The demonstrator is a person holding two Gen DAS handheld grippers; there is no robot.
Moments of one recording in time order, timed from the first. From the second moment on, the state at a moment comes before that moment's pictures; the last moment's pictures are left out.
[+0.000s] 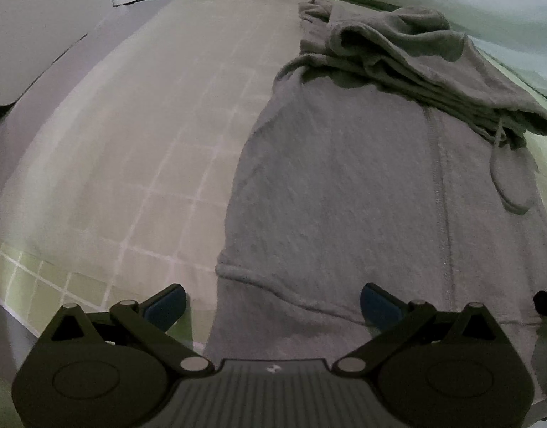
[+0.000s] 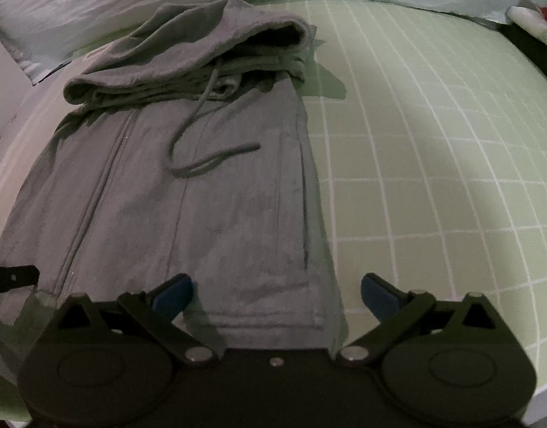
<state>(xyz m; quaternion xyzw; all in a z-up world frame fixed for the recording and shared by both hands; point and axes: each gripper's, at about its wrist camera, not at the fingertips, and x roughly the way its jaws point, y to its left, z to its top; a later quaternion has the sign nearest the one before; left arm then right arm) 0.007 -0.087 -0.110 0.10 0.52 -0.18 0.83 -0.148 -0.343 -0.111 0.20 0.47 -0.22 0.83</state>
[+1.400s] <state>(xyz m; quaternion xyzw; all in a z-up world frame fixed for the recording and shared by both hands) 0.074 -0.155 0.007 -0.03 0.40 -0.31 0.86 -0.093 -0.411 -0.021 0.37 0.28 -0.15 0.87</state>
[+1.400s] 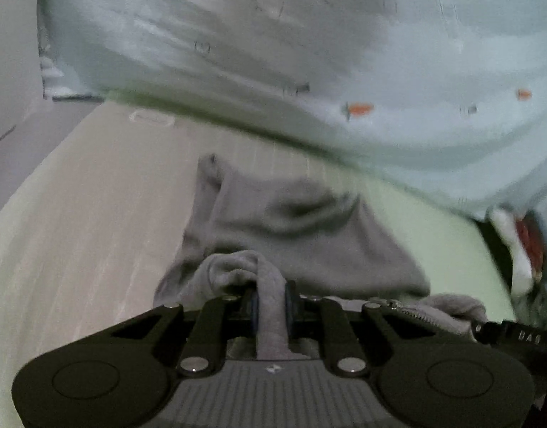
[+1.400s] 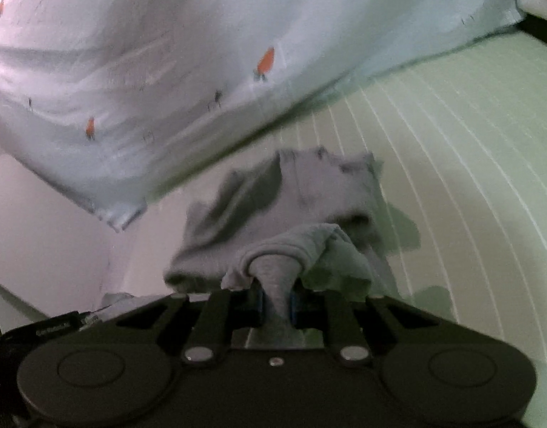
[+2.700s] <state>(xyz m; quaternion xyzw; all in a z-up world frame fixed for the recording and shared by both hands) 0.234 -0.223 -0.072 0.02 0.47 -0.22 0.86 0.031 -0.505 -0.100 0.34 0.31 -0.22 0.86</state>
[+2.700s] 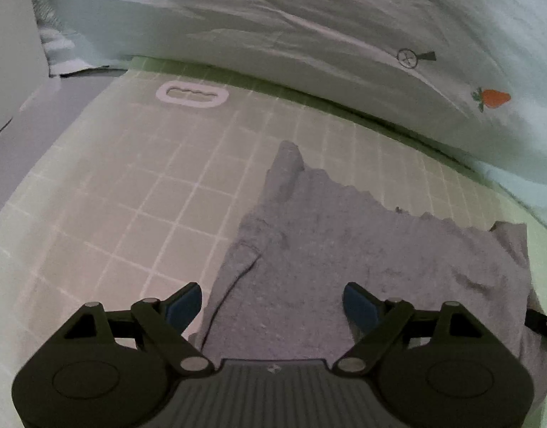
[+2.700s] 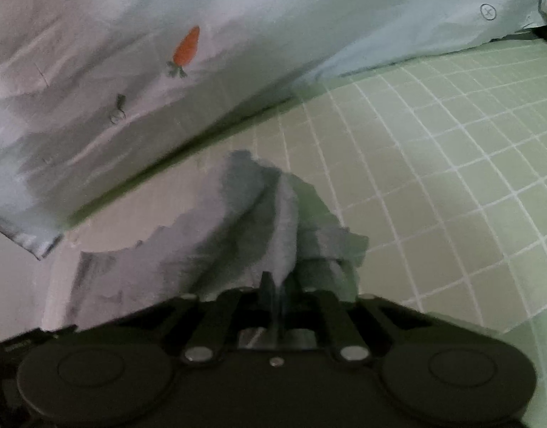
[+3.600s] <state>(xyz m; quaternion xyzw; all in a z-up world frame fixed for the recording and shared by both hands) 0.259 -0.288 -0.073 0.13 0.39 -0.28 0.87 0.005 -0.502 -0.113 0.24 0.36 -0.31 0.85</state>
